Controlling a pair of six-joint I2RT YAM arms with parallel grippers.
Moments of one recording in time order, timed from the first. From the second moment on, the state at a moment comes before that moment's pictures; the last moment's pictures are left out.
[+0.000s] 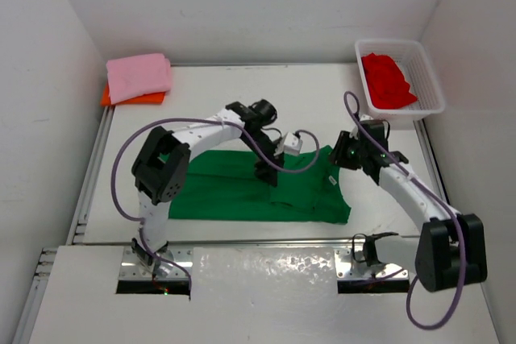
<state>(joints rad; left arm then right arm) -0.69 2.00 1.55 -0.92 0.88 0.96 0.15 1.17 0.63 -0.28 -0.17 0.39</state>
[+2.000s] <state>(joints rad) 0.18 1.71 1.30 -0.71 0.32 0.55 0.11 1.50 1.01 -0.36 -0.01 0.25</state>
